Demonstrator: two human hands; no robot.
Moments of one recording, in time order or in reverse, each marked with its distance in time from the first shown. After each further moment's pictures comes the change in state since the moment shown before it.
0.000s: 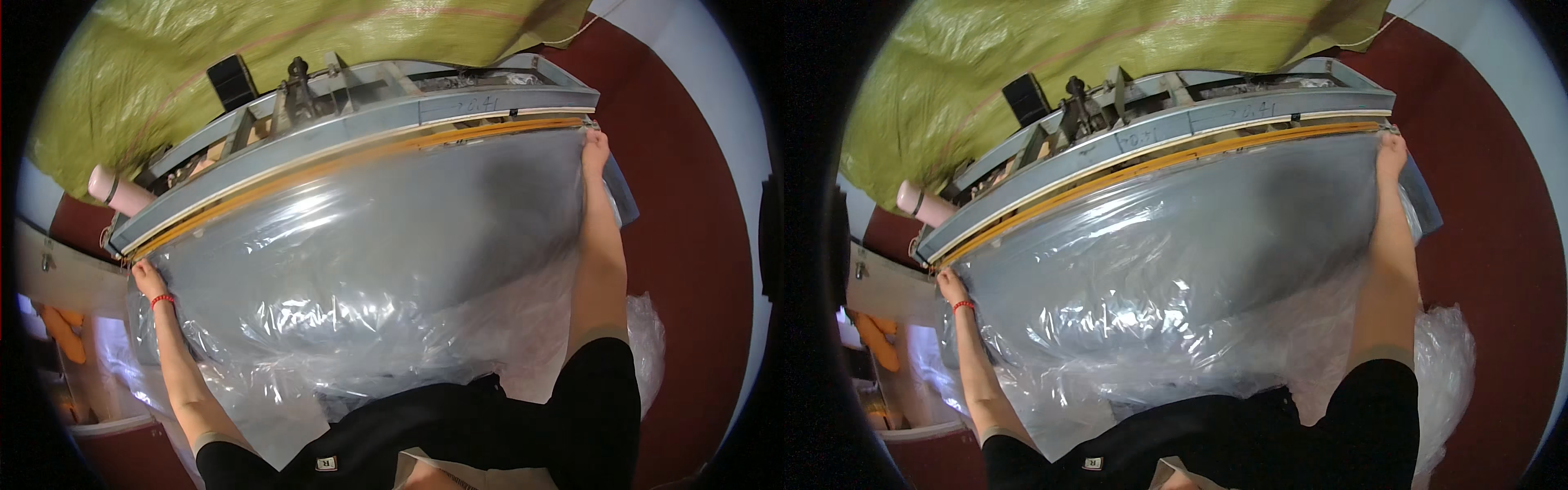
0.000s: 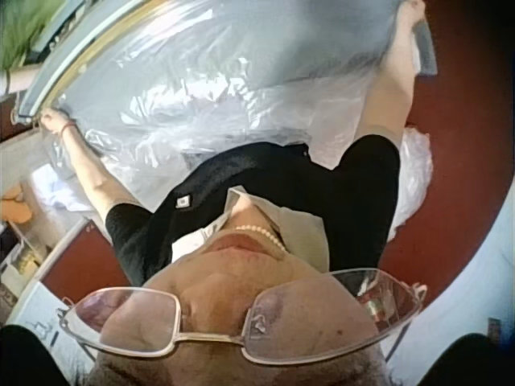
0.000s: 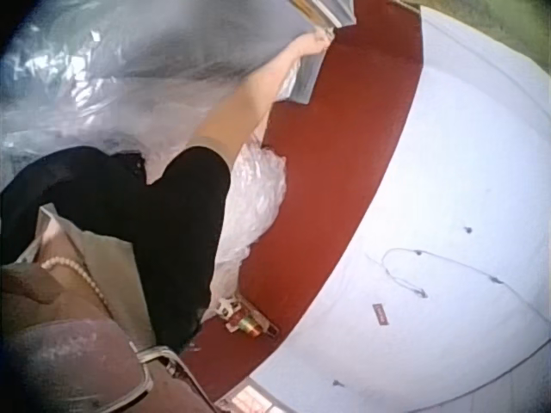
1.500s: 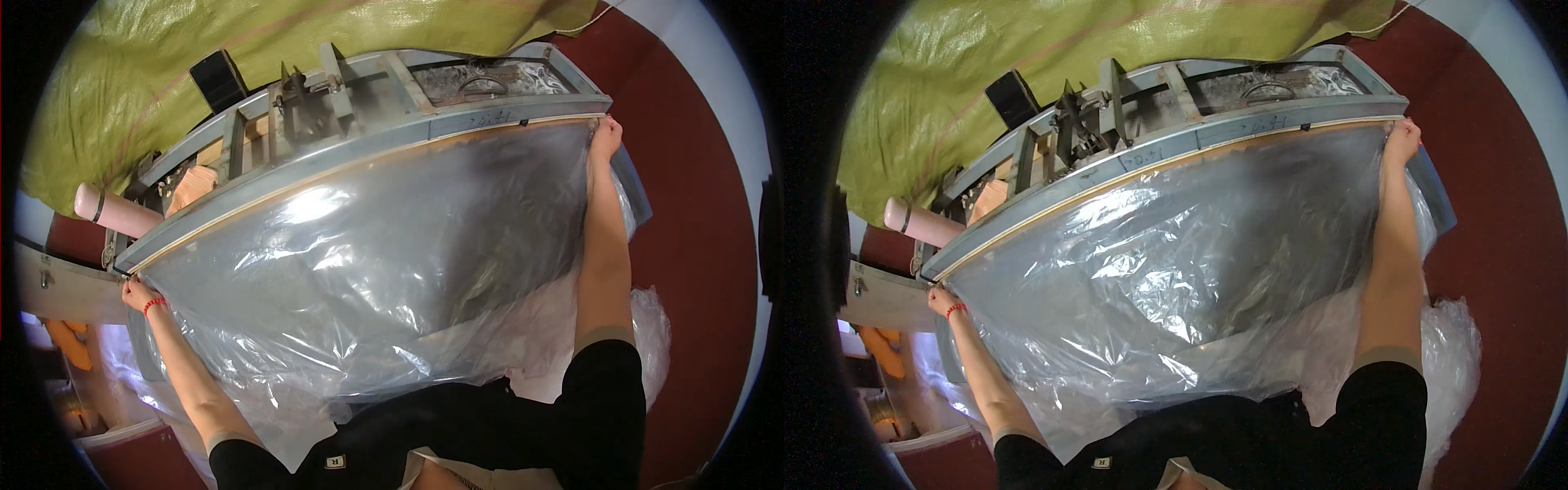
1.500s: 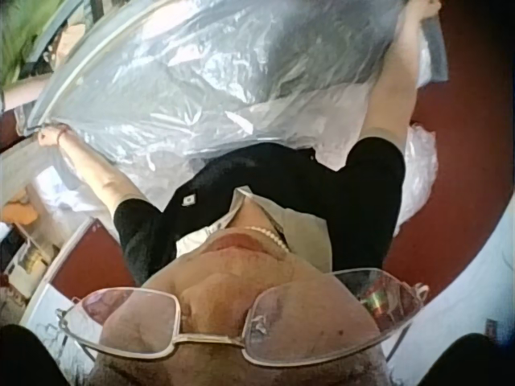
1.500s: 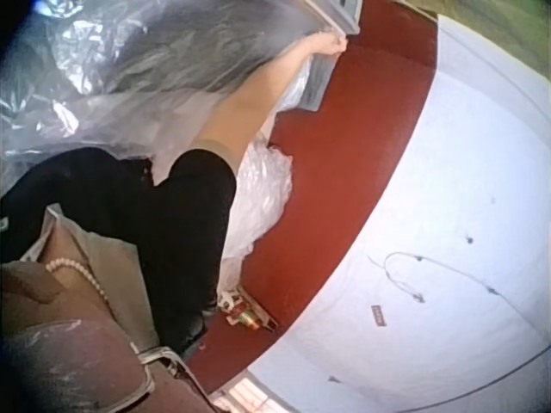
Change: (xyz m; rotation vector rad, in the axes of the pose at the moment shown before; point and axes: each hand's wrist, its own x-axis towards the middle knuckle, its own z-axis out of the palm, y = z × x) left_hand 0.040 -0.035 0.000 -0.589 0.151 -0.344; right_hand 0.009 -0.035 0.042 0.209 0.235 0.107
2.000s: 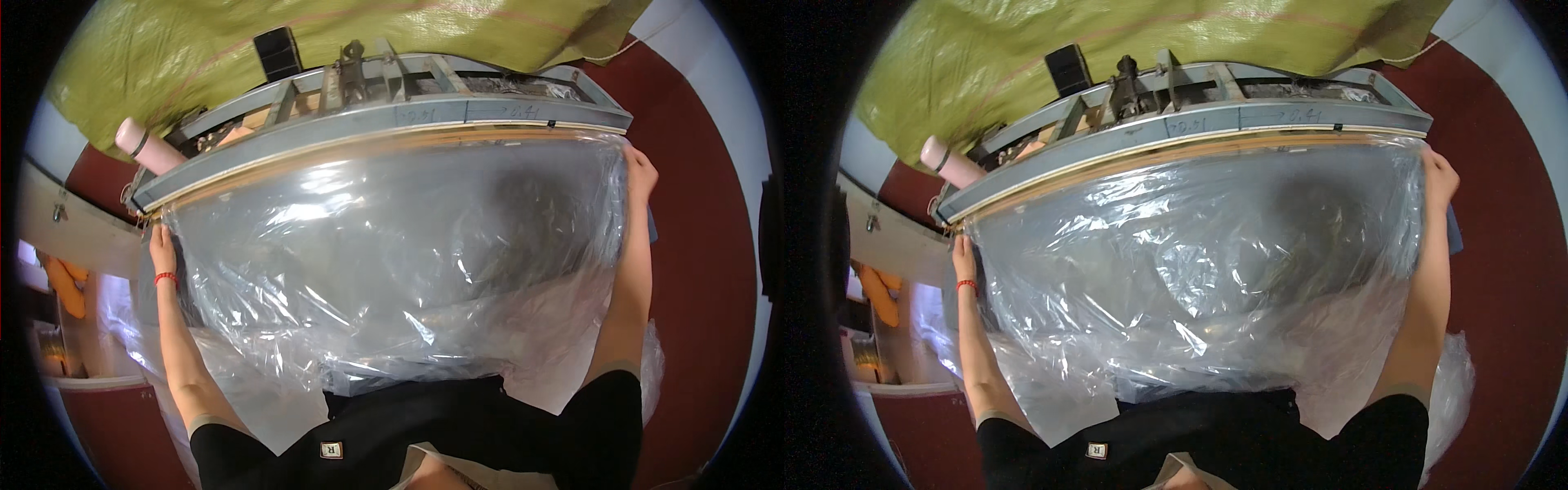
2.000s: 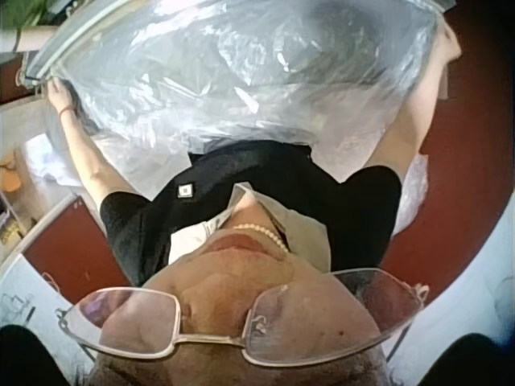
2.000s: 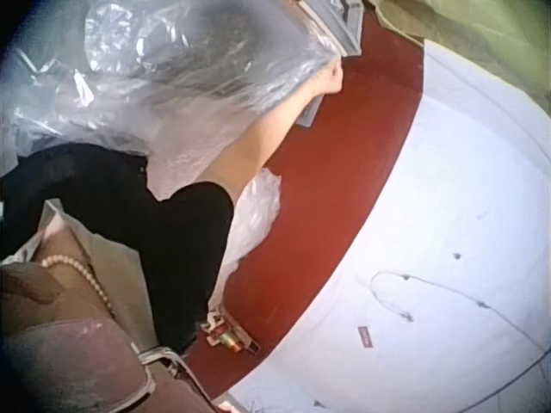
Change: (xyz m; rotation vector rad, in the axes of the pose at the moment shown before) left_hand -0.059 0.058 -0.023 0.695 -0.551 0.375; right_hand -0.010 -0.093 -0.074 -0.275 -0.422 -0.101
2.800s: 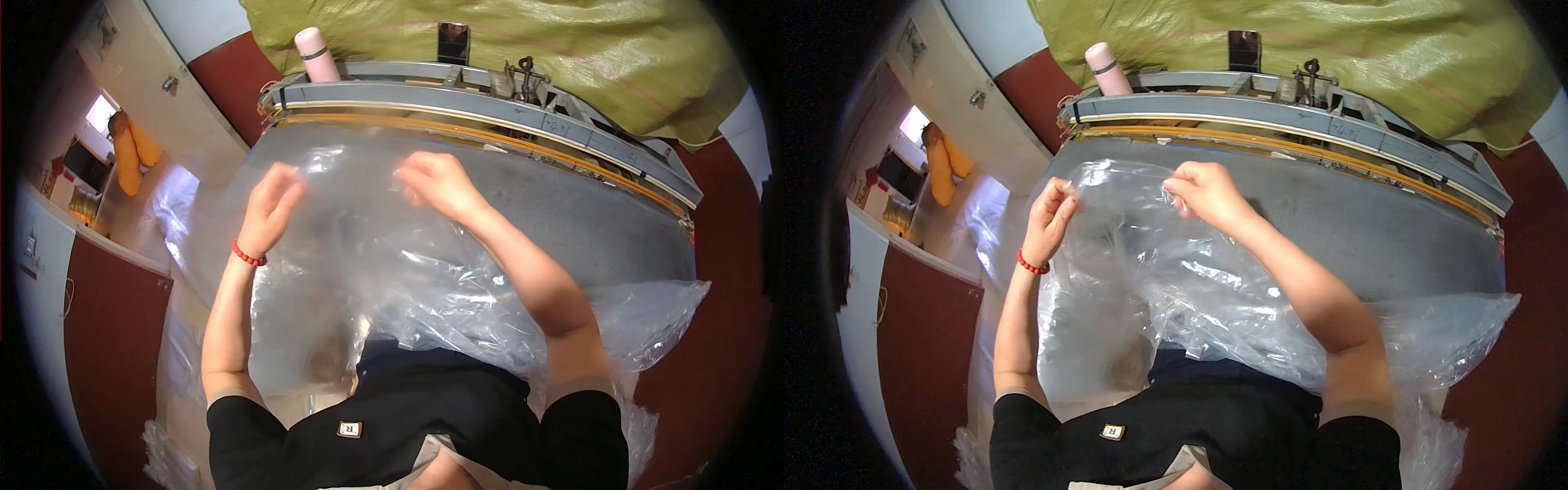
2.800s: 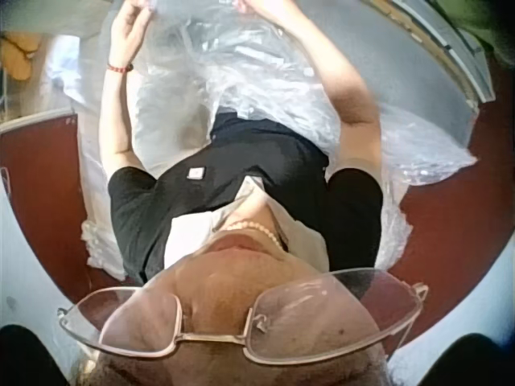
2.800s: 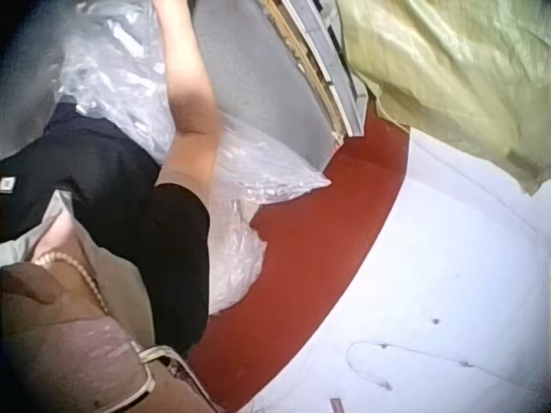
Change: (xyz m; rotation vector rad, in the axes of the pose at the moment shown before) left_hand -0.157 0.217 -0.128 -0.481 -0.197 0.169; right_hand -0.336 -0.384 0.154 0.717 -1.460 -0.218
